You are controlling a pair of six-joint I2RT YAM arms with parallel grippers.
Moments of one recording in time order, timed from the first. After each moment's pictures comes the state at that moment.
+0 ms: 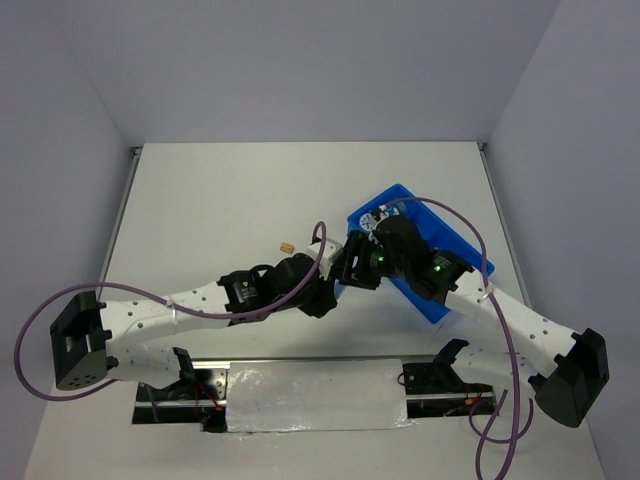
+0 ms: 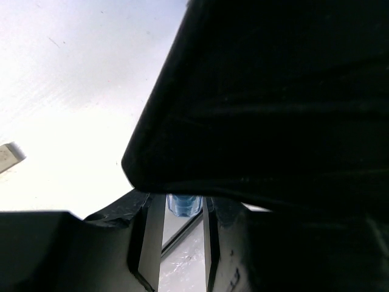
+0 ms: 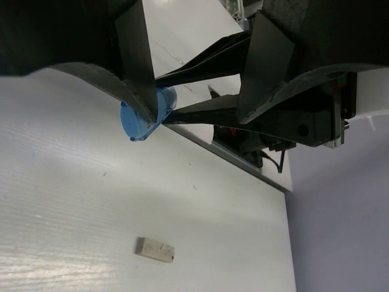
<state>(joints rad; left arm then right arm) -1.12 1.29 0.92 -0.29 -0.12 -0.52 0.72 1.04 0.84 -0.44 -0.24 0.99</state>
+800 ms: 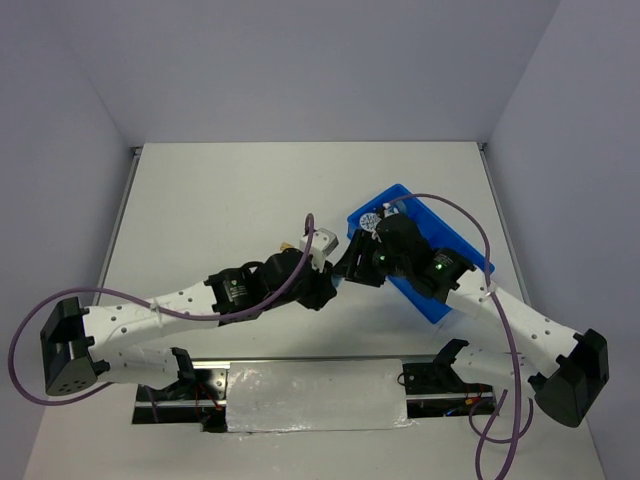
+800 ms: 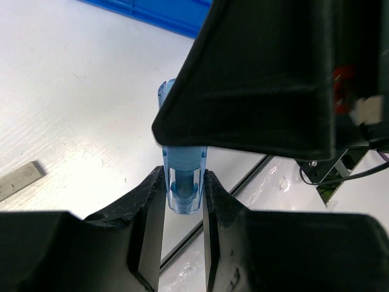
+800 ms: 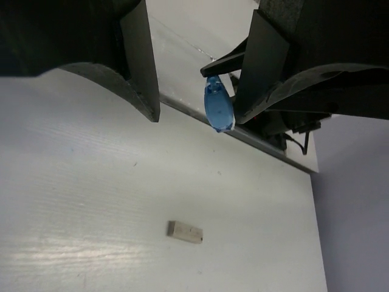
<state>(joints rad) -1.11 1.24 0.95 -0.29 -0.18 -0.50 0.72 1.04 0.89 -0.54 -0.12 0.94</state>
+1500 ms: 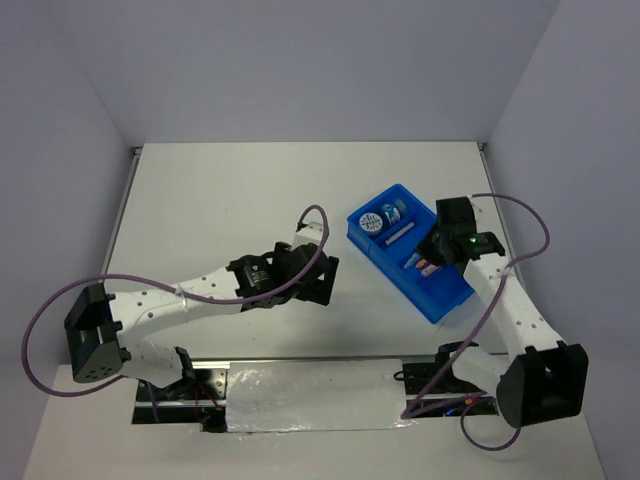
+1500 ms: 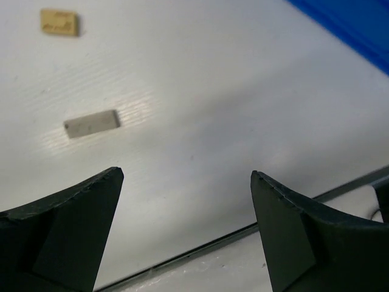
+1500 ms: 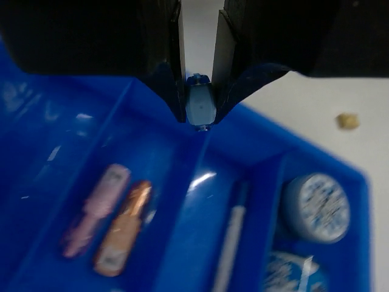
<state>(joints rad) -1.10 1.37 1.10 -0.58 -0.41 -0.64 0.18 1.07 0.86 -0.67 0.09 0.80</state>
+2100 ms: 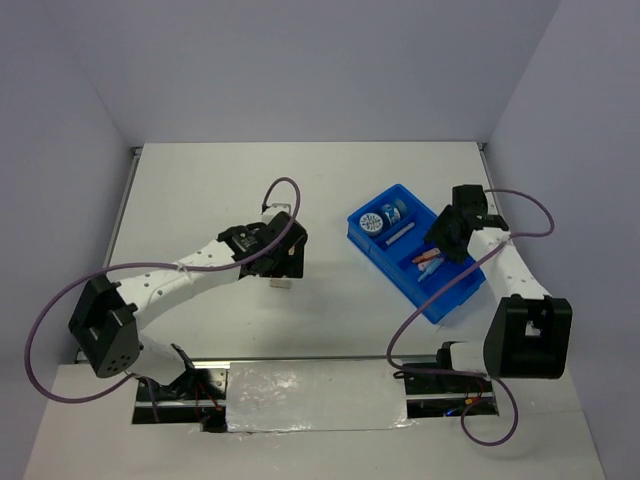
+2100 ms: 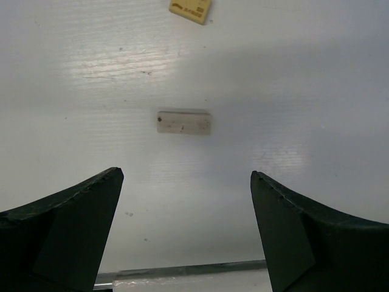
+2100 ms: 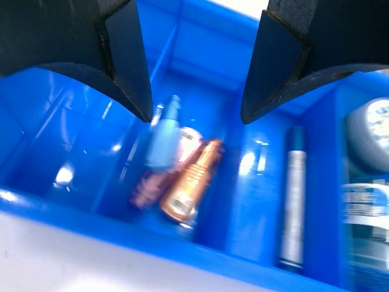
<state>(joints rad) -0.82 1.44 1.14 -0.78 -0.37 -0.71 -0.06 1.32 0.91 -0.64 0.10 0.64</state>
